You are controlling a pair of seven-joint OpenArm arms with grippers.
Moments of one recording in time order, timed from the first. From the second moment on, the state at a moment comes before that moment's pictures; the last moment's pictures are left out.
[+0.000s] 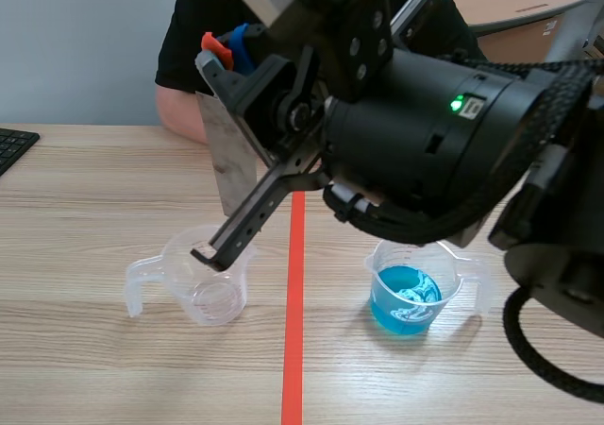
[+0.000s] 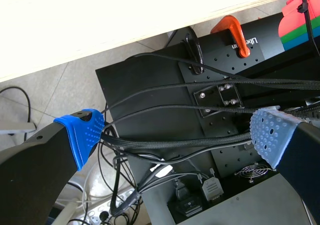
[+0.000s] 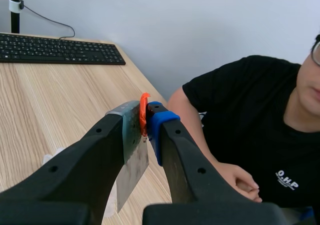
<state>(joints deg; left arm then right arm) 71.0 -24.5 -9.3 92.2 -8.8 -24.5 -21.3 -11.2 25.1 -30.6 128.6 -7.1 14.0 -6.6</state>
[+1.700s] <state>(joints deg) 71.0 -31.4 -9.3 92.2 -8.4 -24.5 -26.1 -45.7 39.5 23.9 135.0 2.4 36.5 17.1</state>
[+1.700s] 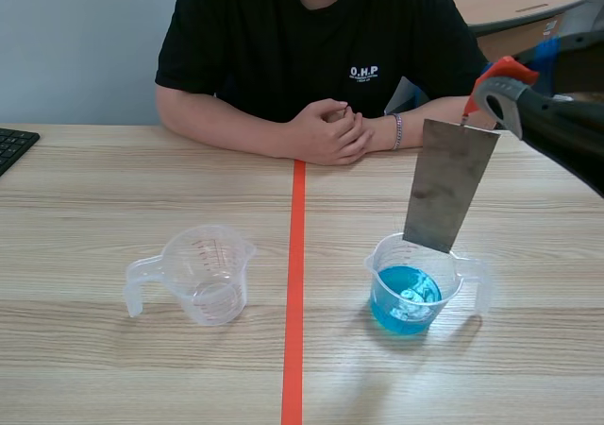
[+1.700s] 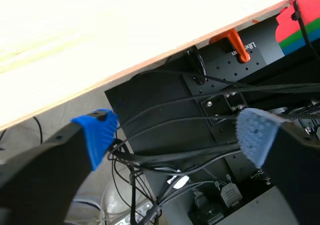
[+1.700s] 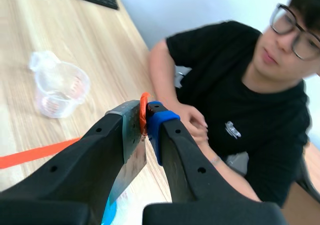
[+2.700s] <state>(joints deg) 56.4 -63.9 -9.4 96.1 -17.2 -40.1 -36.4 -46.9 49.7 23.8 128.8 3.2 34.3 22.2</state>
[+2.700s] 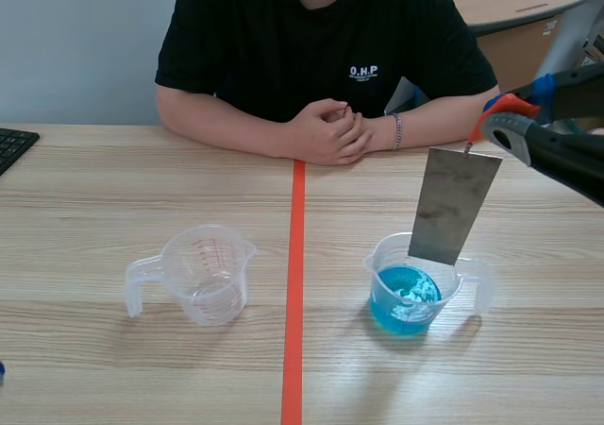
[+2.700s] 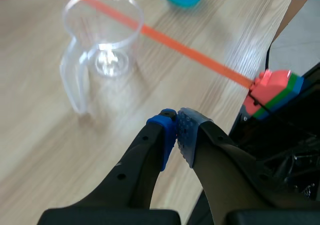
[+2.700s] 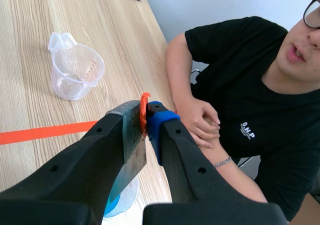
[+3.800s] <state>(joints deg) 1.8 -37.4 34.2 99.1 -10.4 -29.8 -7.6 -46.9 49.7 23.8 128.8 2.3 34.3 23.6</state>
